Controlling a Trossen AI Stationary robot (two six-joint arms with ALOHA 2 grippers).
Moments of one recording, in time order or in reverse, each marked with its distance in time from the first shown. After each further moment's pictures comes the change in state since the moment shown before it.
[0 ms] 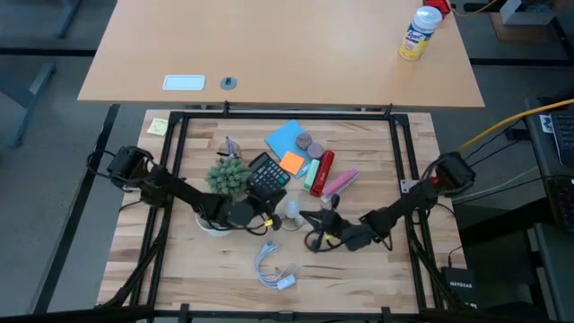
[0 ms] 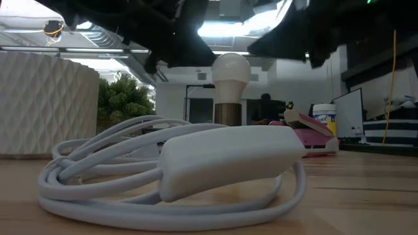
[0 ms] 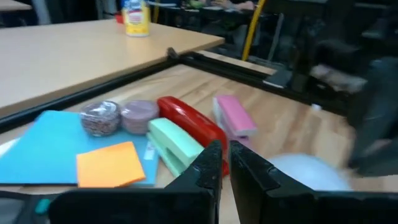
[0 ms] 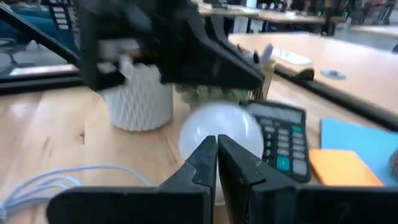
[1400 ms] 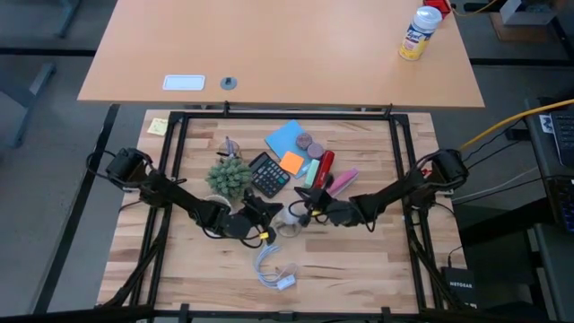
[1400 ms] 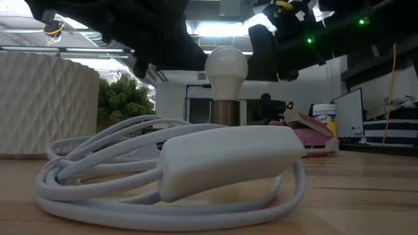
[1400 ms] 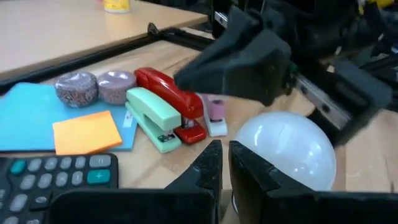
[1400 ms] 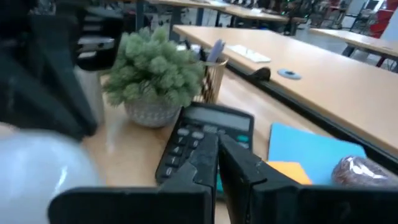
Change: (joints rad) left arm -0.082 0.002 -0.001 -0.107 0.005 -0.112; right arm -0.225 0.018 0.000 0.011 -0.087 -0.112
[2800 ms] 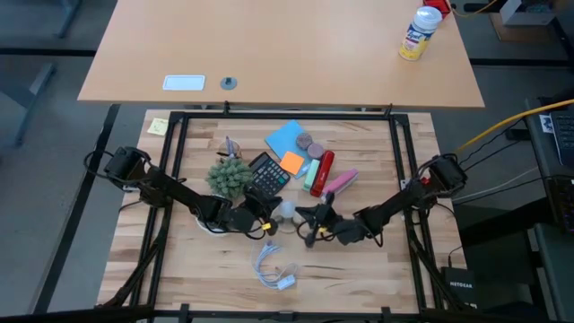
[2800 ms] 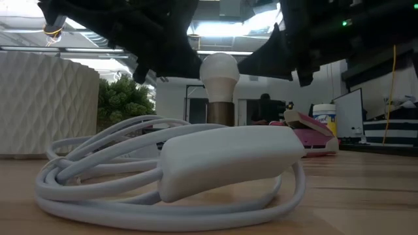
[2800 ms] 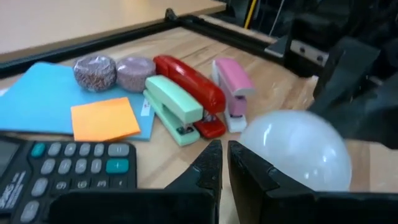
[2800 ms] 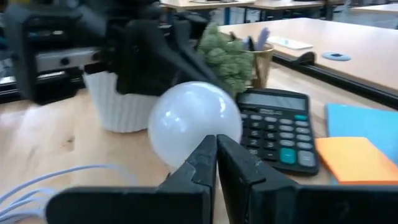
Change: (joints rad) left arm 0.028 -0.008 0.002 -0.096 0.046 -0.102; right arm 0.130 0.054 -0.001 0.056 0.030 0.180
